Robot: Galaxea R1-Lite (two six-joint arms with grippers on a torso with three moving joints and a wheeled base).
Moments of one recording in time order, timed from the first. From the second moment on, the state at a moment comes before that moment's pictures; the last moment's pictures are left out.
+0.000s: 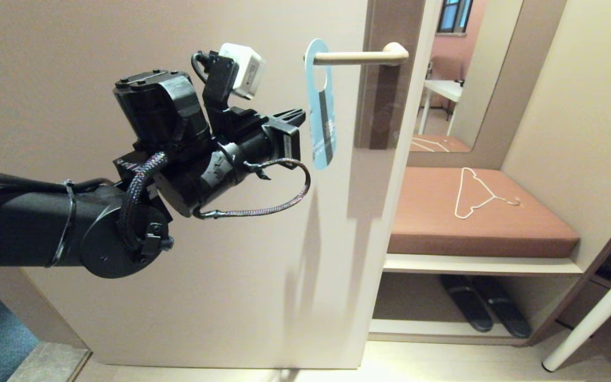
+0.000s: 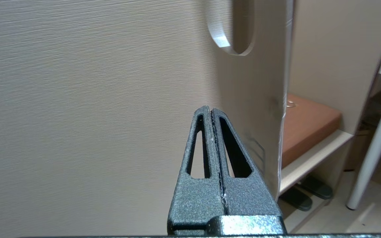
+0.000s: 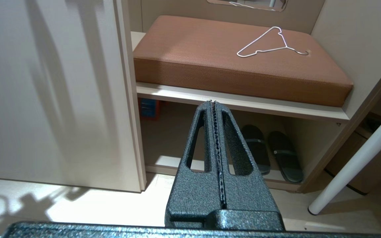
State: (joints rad) left arm -0.63 1.82 -1.15 -0.85 -0.05 0.10; right arm 0.01 0.00 0.00 0.01 0.01 -0.04
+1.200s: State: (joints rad) left arm -0.70 2.01 -1.40 -0.85 -0.05 0.10; right arm 0.01 0.00 0.00 0.01 0.00 -0.04
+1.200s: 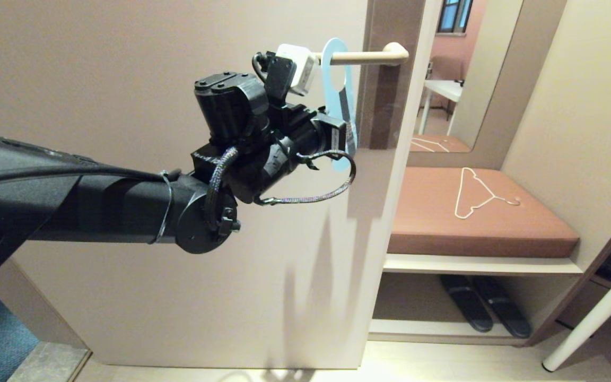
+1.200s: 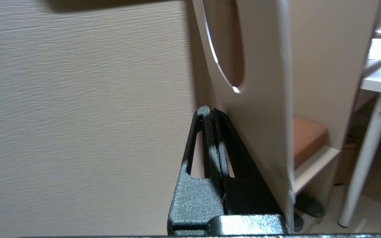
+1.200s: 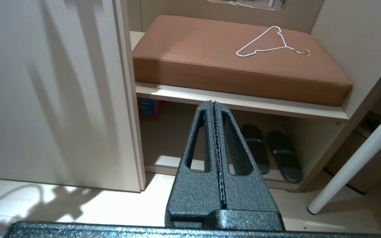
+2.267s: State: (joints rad) left arm -0.79 2.13 -1.56 -0.85 -0.06 0.10; right arm 0.01 0.00 0.00 0.01 0.00 -0.03
